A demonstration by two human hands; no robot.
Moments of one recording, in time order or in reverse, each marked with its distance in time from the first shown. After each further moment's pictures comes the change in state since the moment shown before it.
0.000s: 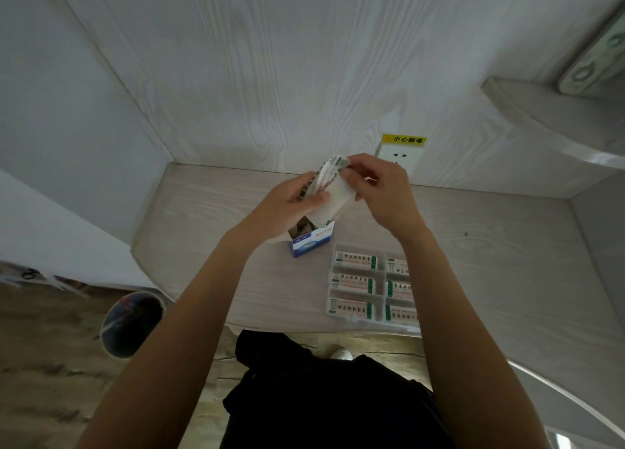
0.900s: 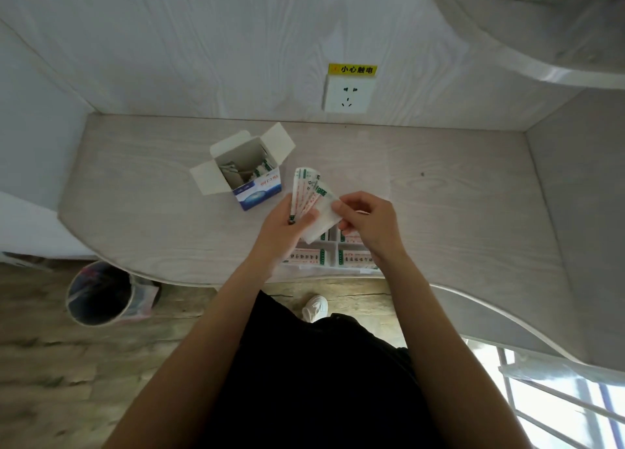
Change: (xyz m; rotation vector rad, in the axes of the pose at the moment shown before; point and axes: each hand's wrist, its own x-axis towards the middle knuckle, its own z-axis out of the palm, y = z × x) left_hand -0.028 -0.052 0.132 -0.253 0.138 -0.279; right_hand -0.115 0.072 -0.030 0.265 0.122 0.613
